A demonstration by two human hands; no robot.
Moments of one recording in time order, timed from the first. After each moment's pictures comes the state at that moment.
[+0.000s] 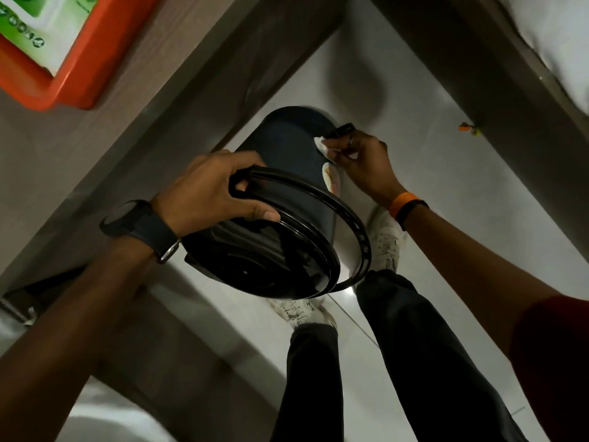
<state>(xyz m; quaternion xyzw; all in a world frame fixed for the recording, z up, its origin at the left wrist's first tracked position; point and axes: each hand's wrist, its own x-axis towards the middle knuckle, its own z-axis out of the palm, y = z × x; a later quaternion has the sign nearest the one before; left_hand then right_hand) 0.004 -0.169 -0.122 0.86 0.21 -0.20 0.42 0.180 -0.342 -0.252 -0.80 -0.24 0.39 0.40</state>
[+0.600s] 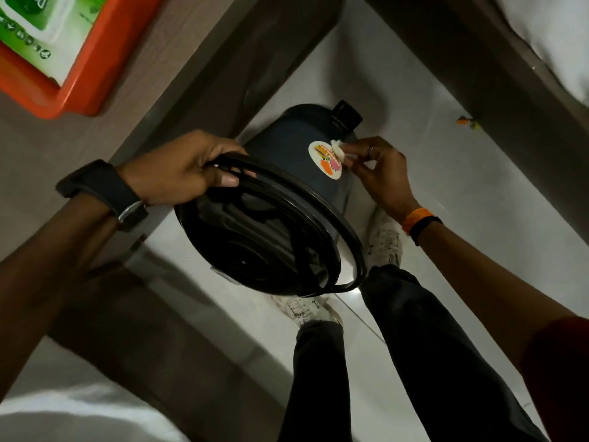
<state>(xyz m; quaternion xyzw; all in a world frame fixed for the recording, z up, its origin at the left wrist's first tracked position) 0.010 -0.130 -0.109 0.81 0.16 -0.28 0.49 0.172 -0.373 -0.245 -0.83 -0.26 0.33 0.38</state>
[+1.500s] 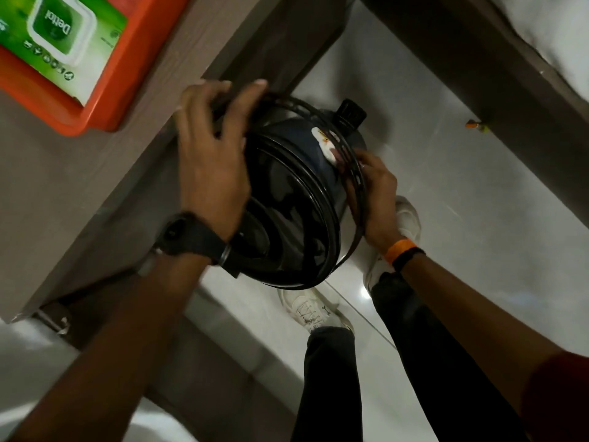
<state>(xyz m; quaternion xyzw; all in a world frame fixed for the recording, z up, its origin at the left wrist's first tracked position) 0.022 -0.182 -0.120 0.93 0.32 0.06 0.17 0.128 -0.361 -0.228 -0.82 -0.19 0.27 0.46</state>
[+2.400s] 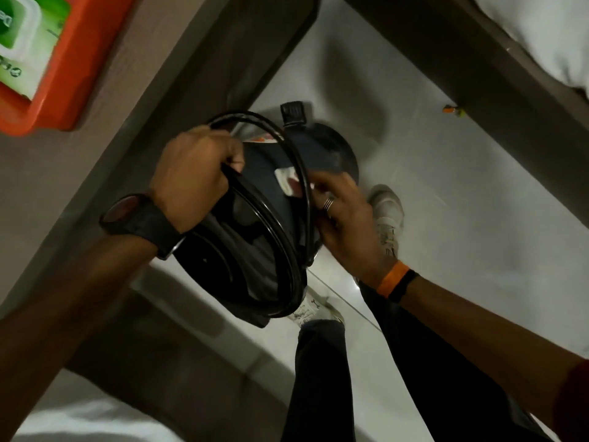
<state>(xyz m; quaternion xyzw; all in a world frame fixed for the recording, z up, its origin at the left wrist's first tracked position) 0.027 -0.169 -0.120 0.96 0.15 -0.12 0.22 0.092 -0.397 -0.220 -0.78 -0.42 0.17 0.43</state>
